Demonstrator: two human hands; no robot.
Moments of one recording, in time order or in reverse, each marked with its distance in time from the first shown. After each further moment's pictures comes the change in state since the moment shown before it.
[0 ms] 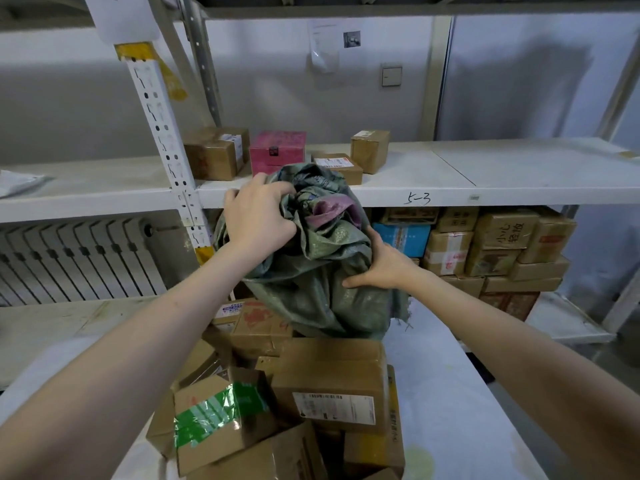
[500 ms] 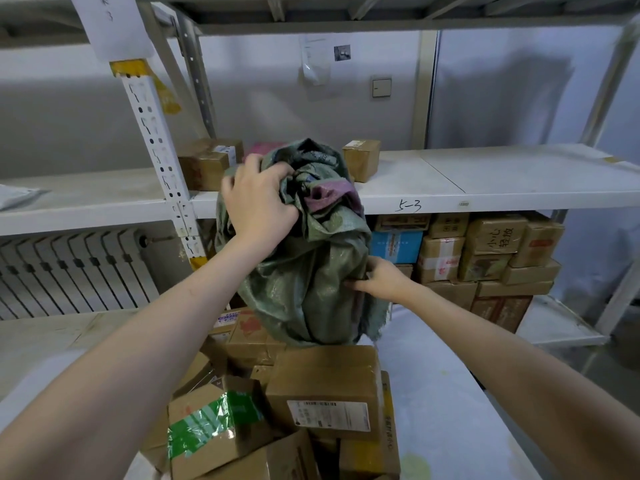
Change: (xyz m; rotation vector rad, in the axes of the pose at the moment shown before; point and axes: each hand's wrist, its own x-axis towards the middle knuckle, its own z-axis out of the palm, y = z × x) left_hand 0.015 0.025 -0.005 -0.090 0.216 0.000; right_hand -0.015 0.011 0.005 0.259 -0.004 -0.069
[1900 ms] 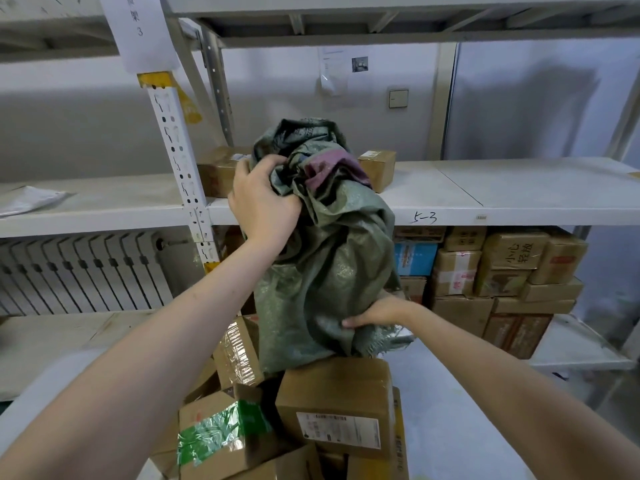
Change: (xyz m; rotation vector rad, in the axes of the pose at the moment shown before) left_hand 0.003 0.008 -0.015 -0.421 0.153 -0.254; right_hand 0.019 0.016 0.031 0.110 -0.241 0.213
